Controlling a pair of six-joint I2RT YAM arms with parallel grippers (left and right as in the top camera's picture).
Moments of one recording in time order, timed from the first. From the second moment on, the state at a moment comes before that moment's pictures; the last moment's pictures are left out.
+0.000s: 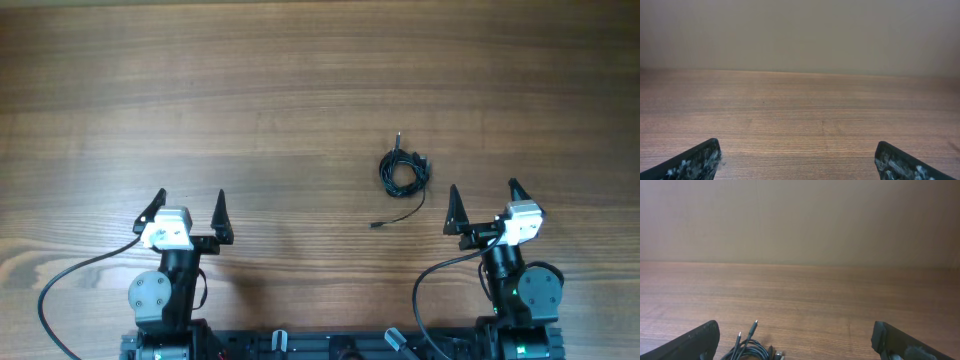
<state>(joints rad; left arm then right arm) 0.07 0.01 0.01 -0.07 0.12 -0.04 0.04 0.01 0.01 0.00 -0.07 0.02</state>
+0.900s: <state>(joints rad) 0.07 0.01 0.01 -0.07 0.12 -0.04 0.04 0.01 0.01 0.00 -0.07 0.02</state>
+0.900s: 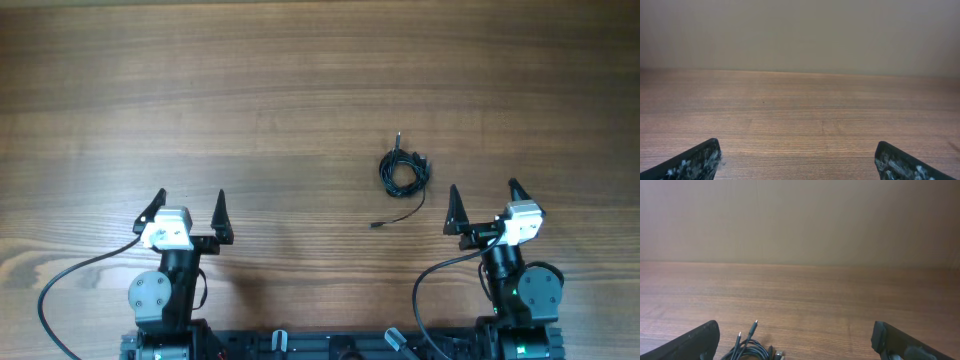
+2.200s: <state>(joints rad) -0.14 0.81 0.78 -0.42 0.40 -0.35 0.04 0.01 0.01 0.00 -0.07 0.02</state>
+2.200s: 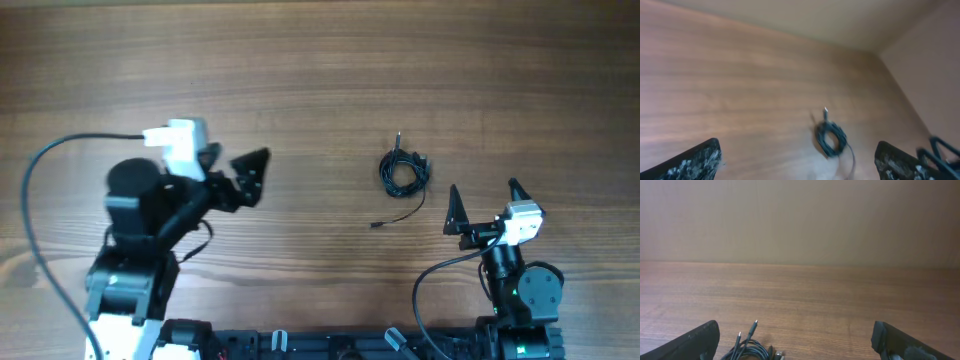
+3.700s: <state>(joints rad) -0.91 1.96 1.07 0.01 -0.21 -0.76 0.04 0.01 0.01 0.00 -0.07 0.01</state>
